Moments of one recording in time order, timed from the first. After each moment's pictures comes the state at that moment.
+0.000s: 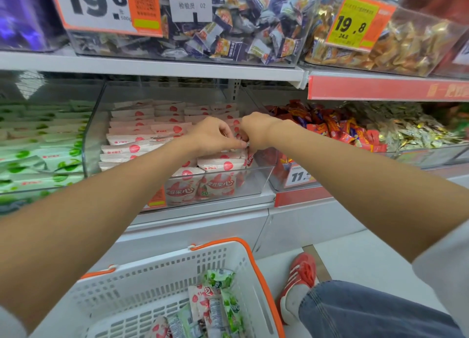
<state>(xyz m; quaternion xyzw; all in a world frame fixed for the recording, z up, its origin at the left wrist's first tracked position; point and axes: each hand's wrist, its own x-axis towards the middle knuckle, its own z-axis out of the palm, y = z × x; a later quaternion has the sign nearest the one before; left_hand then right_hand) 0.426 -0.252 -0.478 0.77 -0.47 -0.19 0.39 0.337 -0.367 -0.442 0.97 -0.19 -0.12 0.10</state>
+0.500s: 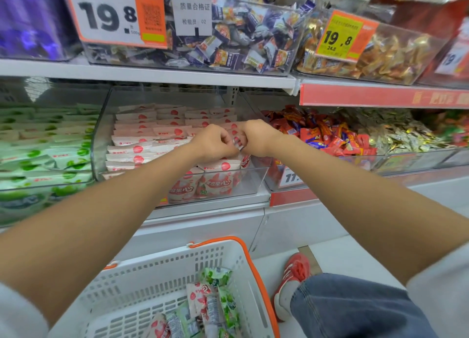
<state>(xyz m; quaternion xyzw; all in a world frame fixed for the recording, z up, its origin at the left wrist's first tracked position) 0.410 -0.247 -0.480 0.79 -0.47 -0.16 0.35 0.316 -0.358 -0.446 0.97 -0.22 -0.01 0.00</state>
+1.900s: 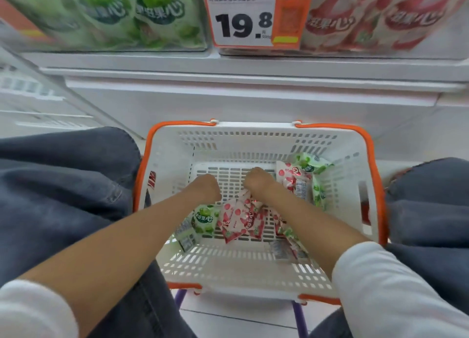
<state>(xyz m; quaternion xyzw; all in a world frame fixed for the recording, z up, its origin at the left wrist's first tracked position) 0.366 0.041 -0.806 0.87 -0.15 -0.46 0.04 0.307 -0.122 -0.879 0.94 0.11 -0.33 -0.01</state>
